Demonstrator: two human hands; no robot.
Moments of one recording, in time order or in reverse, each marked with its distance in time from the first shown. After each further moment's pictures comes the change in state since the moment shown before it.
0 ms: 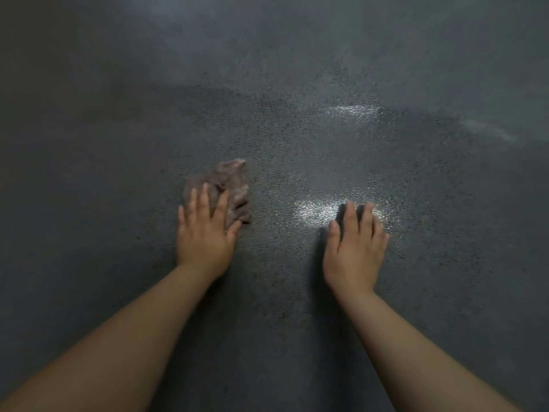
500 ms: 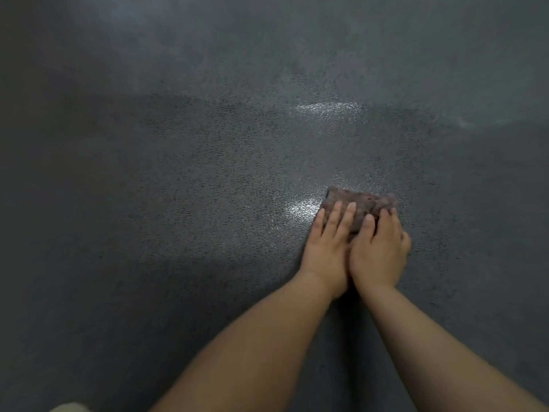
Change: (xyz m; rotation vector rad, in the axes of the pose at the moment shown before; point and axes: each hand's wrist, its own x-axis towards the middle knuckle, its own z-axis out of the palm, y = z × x) left_hand -0.027 0.213 0.020 0.182 -0.110 0.690; right_hand 0.030 0.066 -0.023 0.193 0.205 0.269
